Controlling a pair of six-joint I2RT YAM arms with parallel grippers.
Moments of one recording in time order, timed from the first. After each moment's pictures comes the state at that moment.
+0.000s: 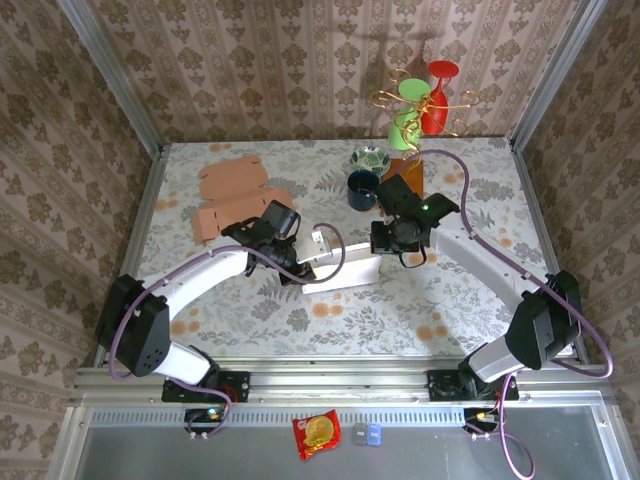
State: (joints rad) left arm -0.68 1.46 1.02 -0.64 0.37 0.59; right arm 0.55 1.50 1.31 -0.97 0.00 0.55
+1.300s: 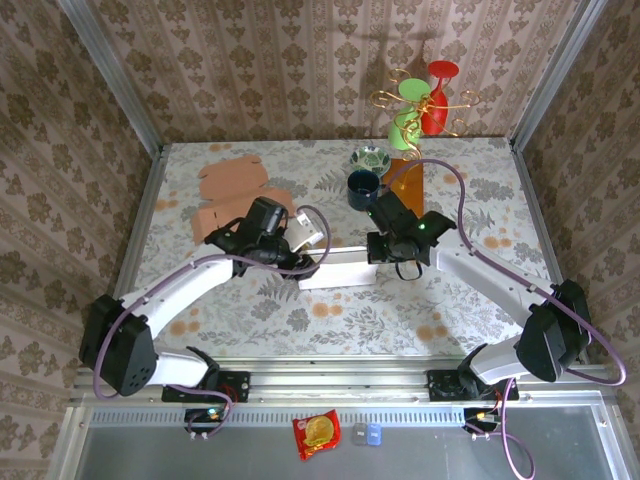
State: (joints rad) left arm -0.65 1.33 0.97 -0.52 0.38 0.30; right arm 0.64 1.43 1.18 -0.84 0.14 0.56
